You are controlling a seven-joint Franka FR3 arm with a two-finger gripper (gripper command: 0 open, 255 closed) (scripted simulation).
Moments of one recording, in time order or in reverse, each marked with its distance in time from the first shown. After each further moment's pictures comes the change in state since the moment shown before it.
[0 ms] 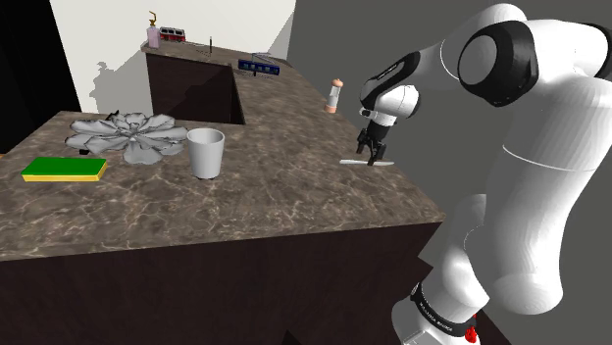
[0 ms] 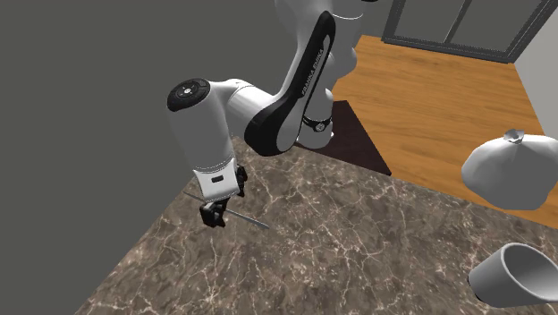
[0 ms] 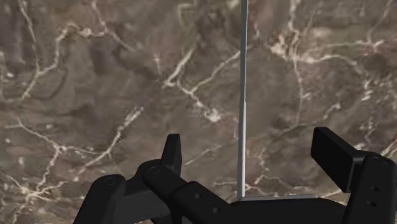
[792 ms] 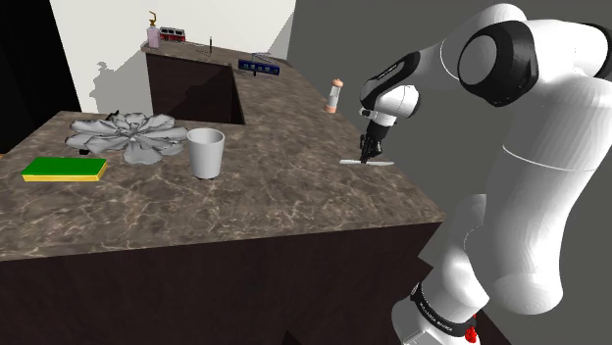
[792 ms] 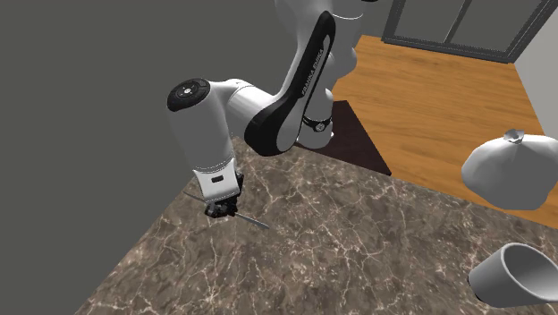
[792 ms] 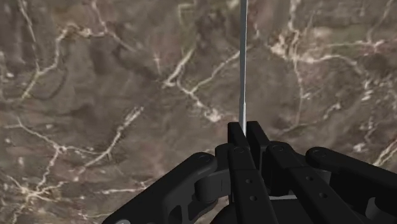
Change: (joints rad) arm 0.000 0.000 0.000 0.000 0.000 0.000 0.000
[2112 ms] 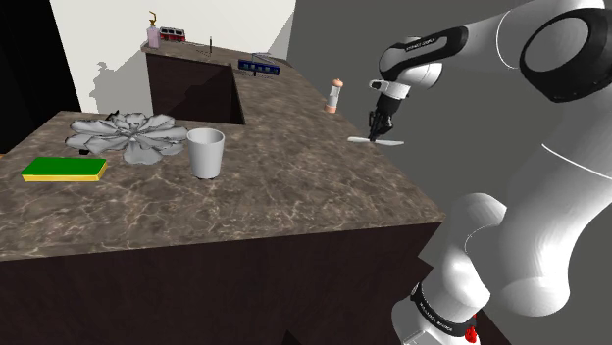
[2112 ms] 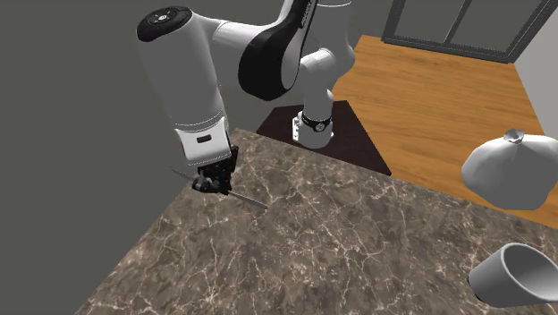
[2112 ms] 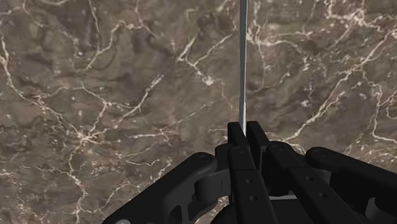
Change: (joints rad) arm 0.119 -0.268 -0.079 0.125 -0.311 -0.208 0.229
